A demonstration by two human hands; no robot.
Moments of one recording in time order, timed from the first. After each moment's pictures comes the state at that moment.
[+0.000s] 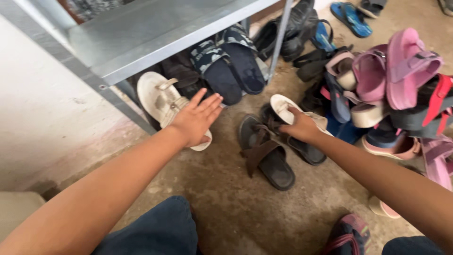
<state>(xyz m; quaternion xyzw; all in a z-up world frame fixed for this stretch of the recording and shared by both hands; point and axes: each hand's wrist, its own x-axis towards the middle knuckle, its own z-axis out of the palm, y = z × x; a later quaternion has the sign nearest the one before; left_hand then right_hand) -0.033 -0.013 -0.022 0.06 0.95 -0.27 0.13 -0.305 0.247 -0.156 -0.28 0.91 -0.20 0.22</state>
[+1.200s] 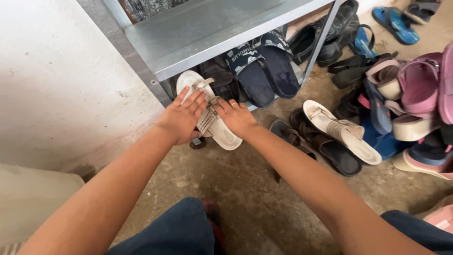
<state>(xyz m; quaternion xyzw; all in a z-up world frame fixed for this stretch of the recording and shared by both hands) 0.053 -0.084 -0.001 -0.08 0.95 -0.25 0.17 -0.132 0.015 -0.135 -0.68 0.72 -0.06 -0.09</state>
